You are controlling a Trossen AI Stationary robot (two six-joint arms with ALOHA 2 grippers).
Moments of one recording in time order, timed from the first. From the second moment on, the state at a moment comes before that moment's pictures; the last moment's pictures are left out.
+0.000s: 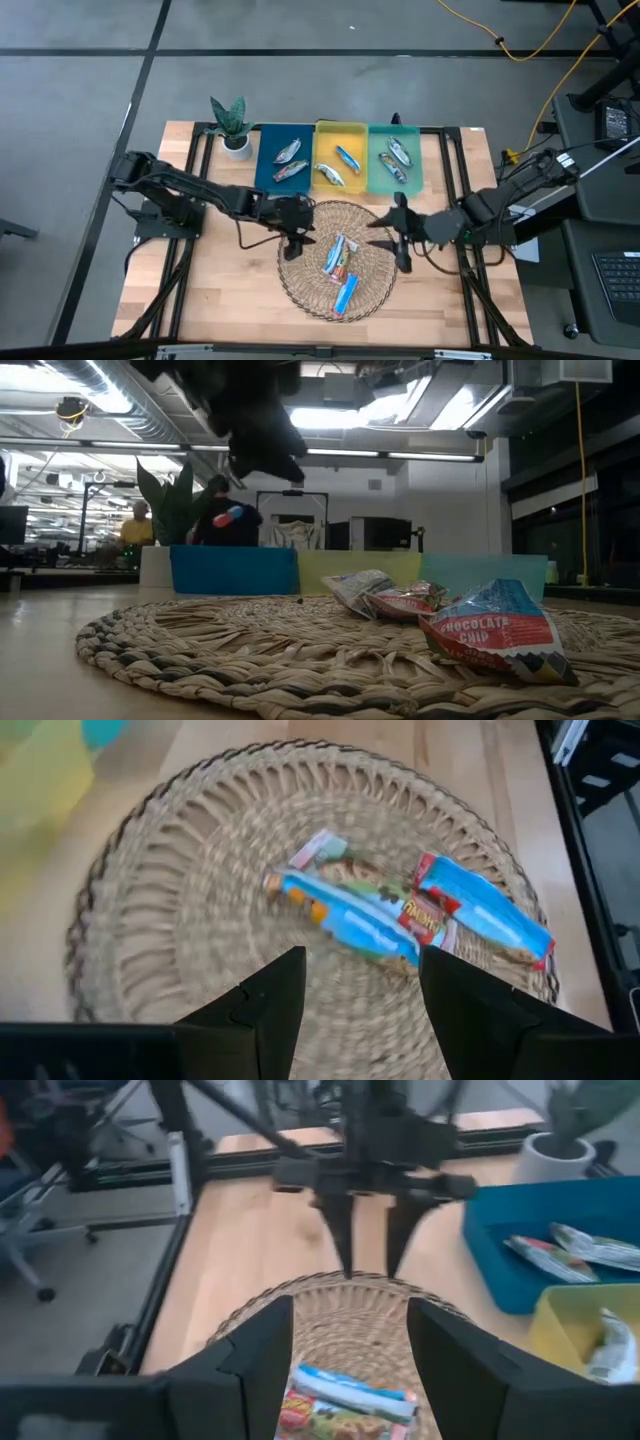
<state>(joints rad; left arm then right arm) -0.15 1.52 0.96 -0.15 -0.01 -0.38 0.49 1.14 1.00 -0.33 0.43 0.33</state>
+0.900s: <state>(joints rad) -0.27 1.86 1.15 -0.22 -0.21 -0.88 0.30 0.86 0.99 -0.34 -0.13 -0.12</state>
